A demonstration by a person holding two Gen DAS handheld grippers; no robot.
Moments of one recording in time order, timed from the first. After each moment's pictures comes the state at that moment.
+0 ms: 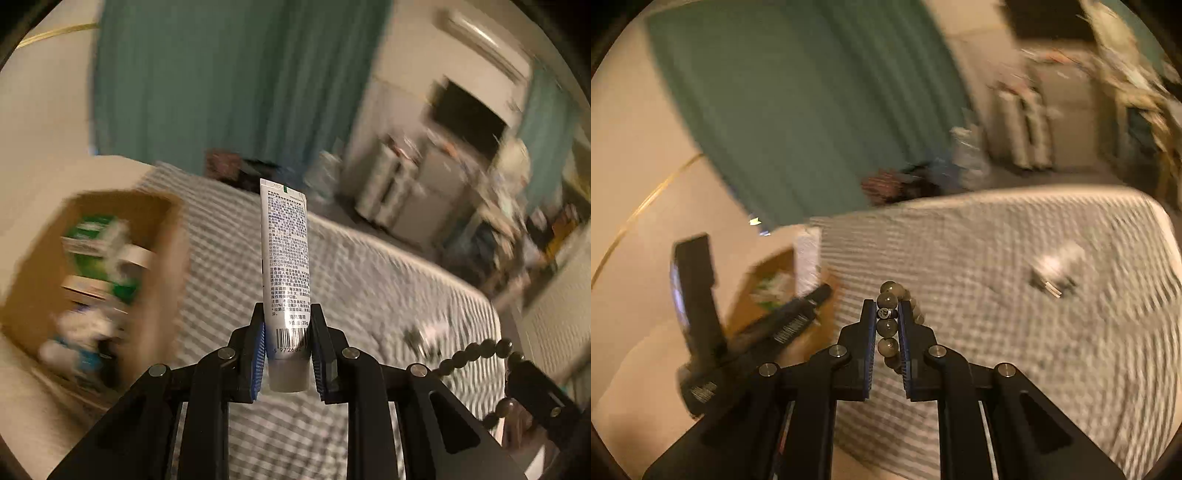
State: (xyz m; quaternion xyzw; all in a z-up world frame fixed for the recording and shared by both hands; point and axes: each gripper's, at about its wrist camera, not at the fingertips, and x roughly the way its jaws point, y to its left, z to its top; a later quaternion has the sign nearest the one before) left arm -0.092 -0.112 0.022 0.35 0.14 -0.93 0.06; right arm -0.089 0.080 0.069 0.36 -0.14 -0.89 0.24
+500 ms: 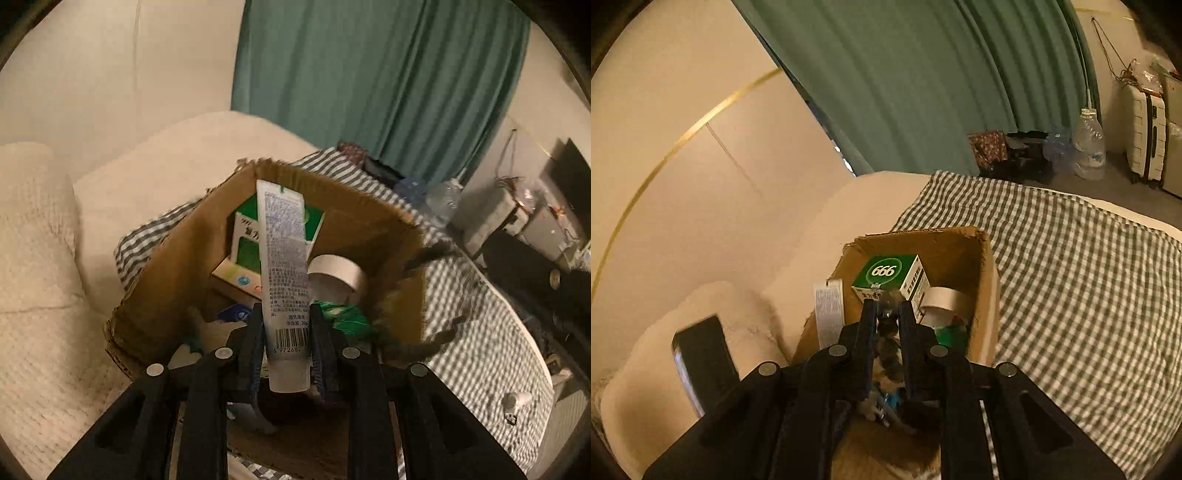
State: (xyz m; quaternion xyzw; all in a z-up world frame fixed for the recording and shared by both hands) left arm -0.083 -0.293 -0.023 0.39 0.21 -0.86 0.25; right arm -0.174 -0.178 0.045 0.41 -0.07 -0.83 0.38
